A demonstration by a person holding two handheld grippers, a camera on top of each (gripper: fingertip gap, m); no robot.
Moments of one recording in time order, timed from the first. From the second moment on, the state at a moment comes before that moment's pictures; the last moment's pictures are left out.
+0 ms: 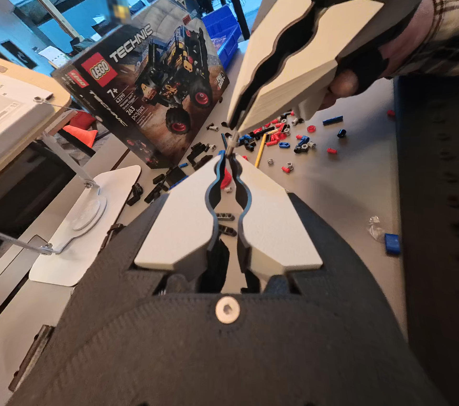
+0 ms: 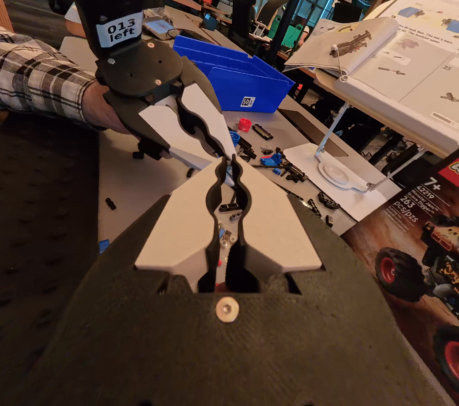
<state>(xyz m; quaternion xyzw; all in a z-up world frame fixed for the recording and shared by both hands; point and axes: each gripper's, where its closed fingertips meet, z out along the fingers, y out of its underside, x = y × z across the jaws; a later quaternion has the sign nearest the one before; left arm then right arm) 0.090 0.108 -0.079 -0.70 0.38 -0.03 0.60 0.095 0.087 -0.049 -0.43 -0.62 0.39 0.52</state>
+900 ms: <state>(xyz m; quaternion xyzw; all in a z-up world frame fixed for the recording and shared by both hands) 0.095 0.109 -0.035 -0.68 0.21 -0.30 0.64 0.084 0.103 -0.043 -0.43 -0.62 0.27 0.60</state>
